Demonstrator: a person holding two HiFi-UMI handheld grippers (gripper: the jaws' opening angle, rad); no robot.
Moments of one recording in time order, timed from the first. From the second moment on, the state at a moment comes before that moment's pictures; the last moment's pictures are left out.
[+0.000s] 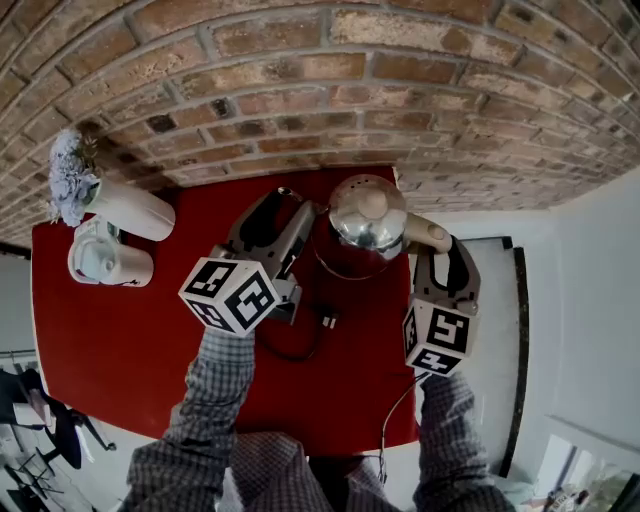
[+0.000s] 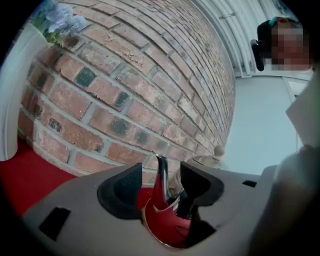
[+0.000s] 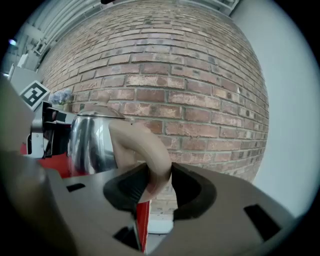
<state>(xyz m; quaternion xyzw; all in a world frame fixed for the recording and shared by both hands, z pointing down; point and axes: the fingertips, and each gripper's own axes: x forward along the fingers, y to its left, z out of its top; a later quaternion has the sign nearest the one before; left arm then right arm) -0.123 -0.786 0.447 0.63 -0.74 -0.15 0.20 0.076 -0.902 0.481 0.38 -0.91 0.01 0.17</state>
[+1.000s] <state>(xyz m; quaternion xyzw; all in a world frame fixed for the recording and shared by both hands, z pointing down) -0.119 -0.803 0.424 0.65 -0.72 -0.17 0.20 0.072 -0.908 0.448 0.39 -0.91 0.05 0.10</state>
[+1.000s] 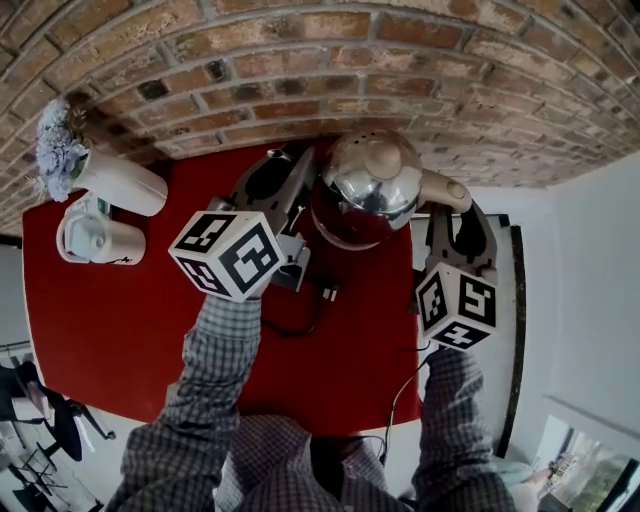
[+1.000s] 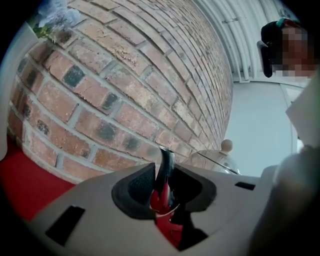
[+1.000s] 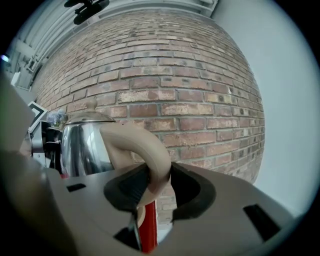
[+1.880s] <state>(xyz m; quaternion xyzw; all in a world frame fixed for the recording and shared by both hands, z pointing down) -0.097 -0.690 0.279 0.66 -0.71 -0.19 0.17 0.087 -0.803 0.305 0.36 -0.93 0.03 0.05</state>
